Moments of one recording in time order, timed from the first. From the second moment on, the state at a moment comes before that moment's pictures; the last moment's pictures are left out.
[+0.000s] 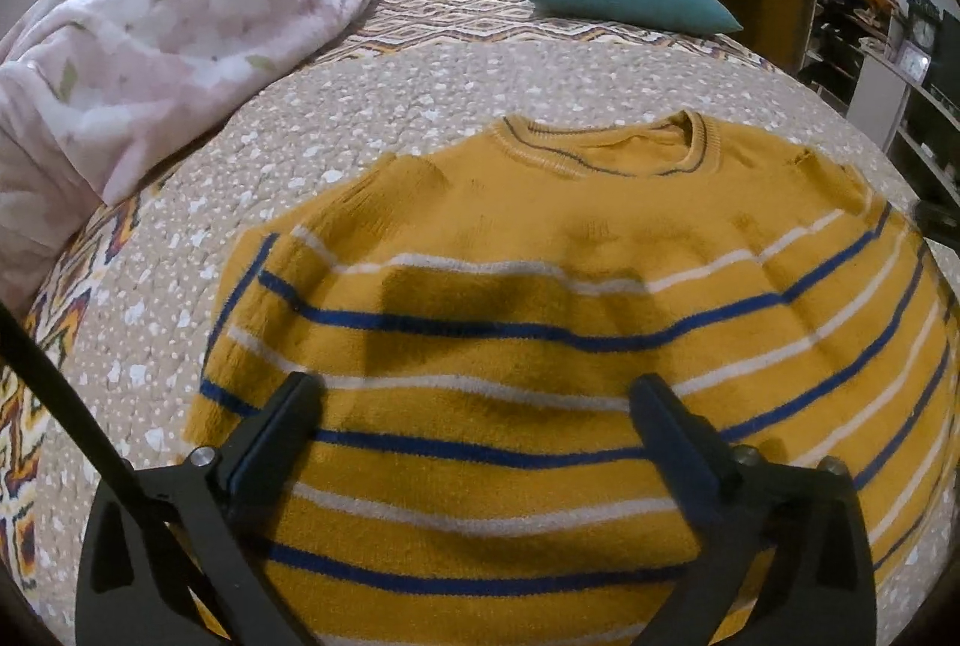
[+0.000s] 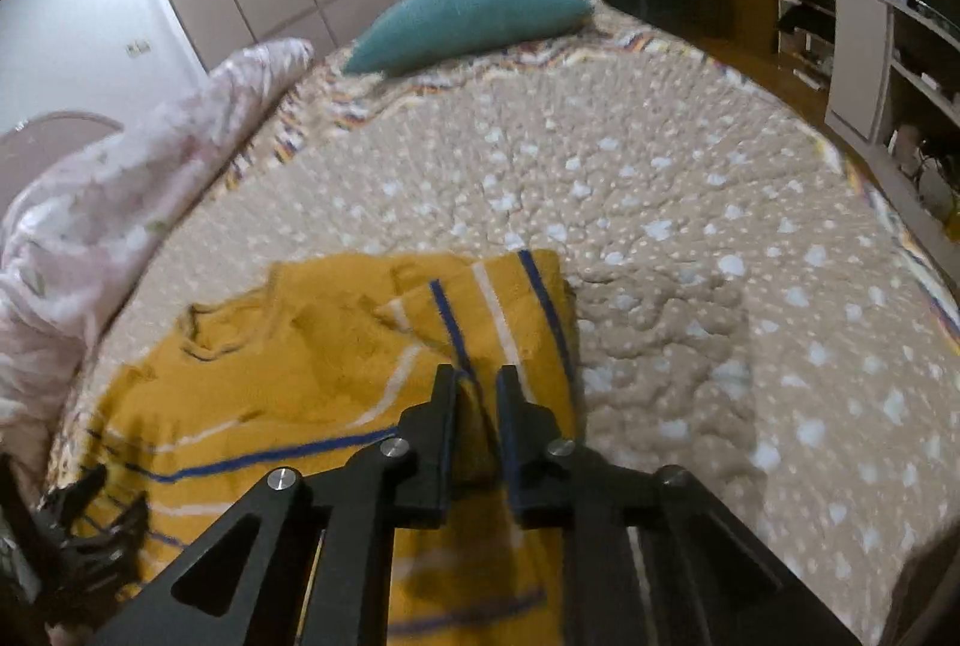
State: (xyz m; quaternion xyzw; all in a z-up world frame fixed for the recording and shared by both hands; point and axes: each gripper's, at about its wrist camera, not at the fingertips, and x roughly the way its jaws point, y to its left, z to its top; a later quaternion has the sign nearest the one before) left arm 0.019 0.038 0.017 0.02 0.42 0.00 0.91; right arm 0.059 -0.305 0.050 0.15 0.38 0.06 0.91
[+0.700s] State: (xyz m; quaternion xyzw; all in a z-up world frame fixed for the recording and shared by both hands) left arm -0.038 0.147 0.070 -0.04 0.42 0.09 0.90; right arm -0.093 -0.294 0.015 0.12 0.35 0.08 0.93
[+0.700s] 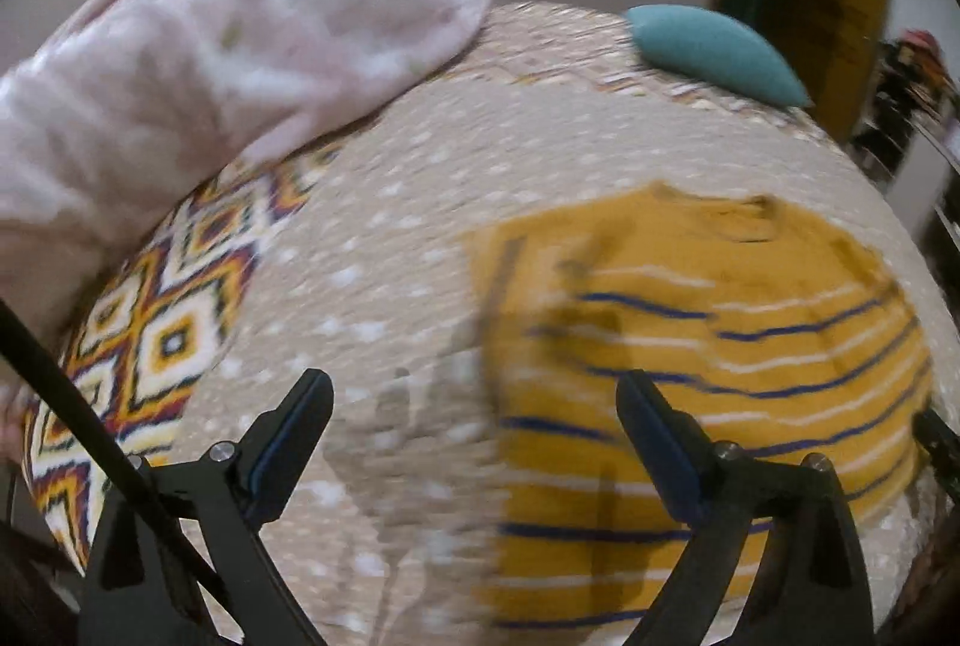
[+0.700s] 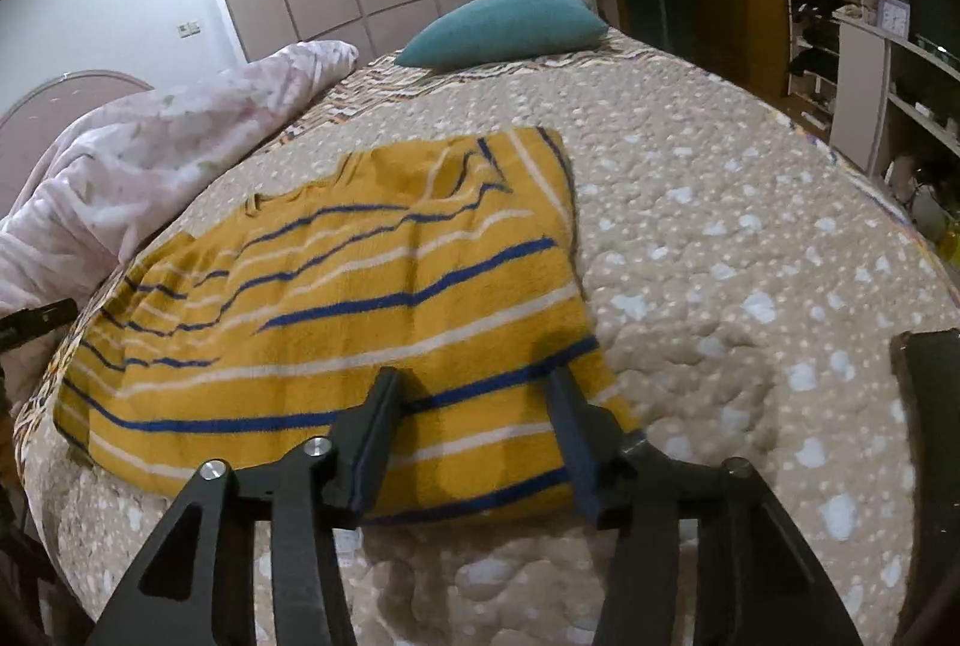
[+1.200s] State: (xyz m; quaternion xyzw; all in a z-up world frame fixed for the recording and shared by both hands) left arm -0.028 0.162 0.008 -0.15 0.42 0.05 0.89; right arm -0.064 -0.273 0.015 0.10 0.36 0.09 0.92
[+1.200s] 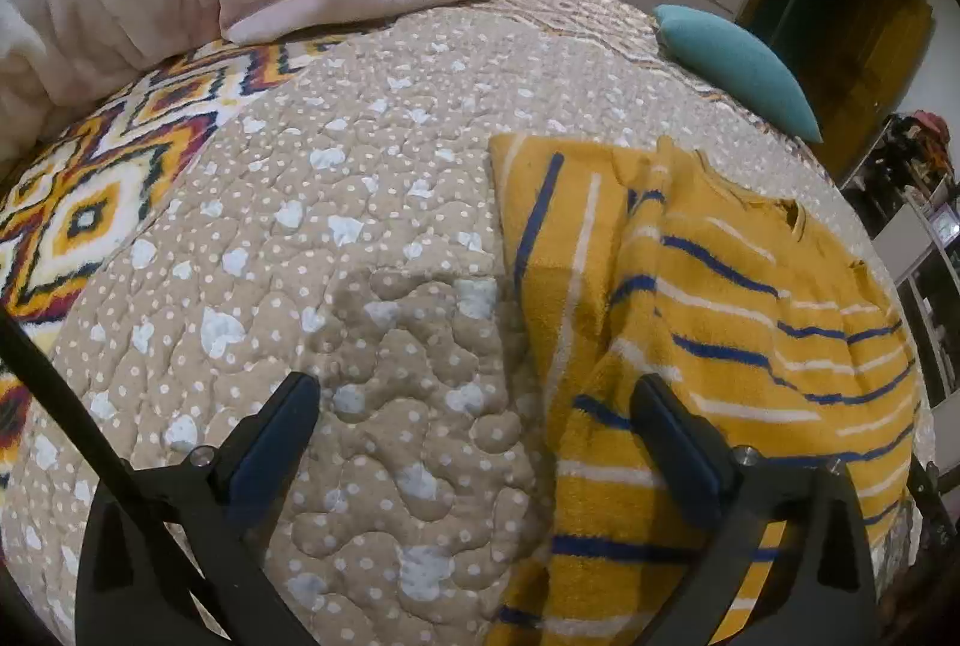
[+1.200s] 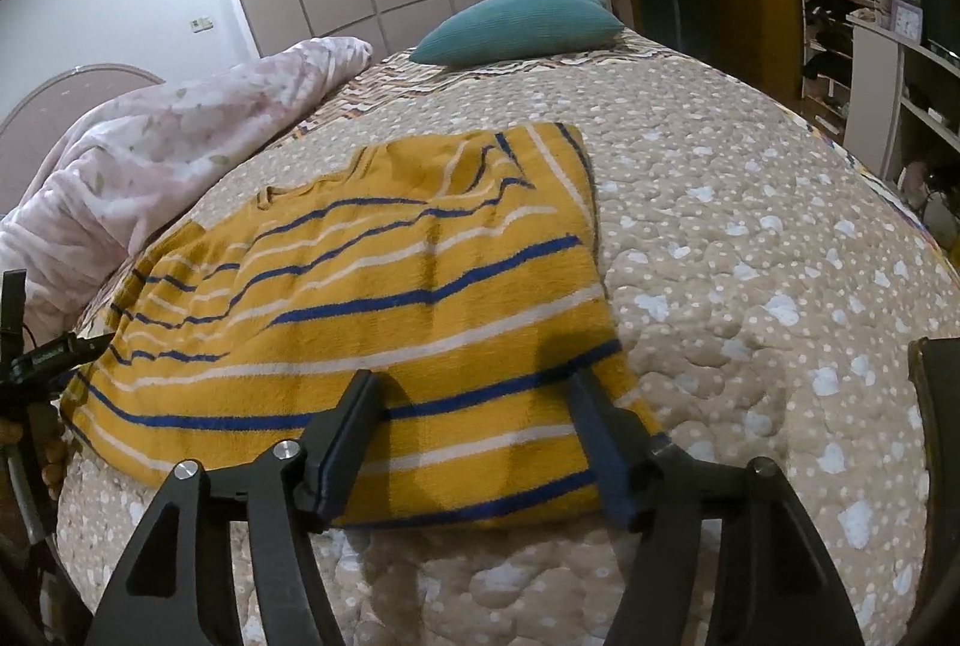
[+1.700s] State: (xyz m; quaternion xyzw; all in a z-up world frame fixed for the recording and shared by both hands) left arm -0.041 0.174 0.010 -0.19 0.39 0.03 0.90; right arm -0.060 -0.266 0.011 0.08 0.37 0.08 0.92
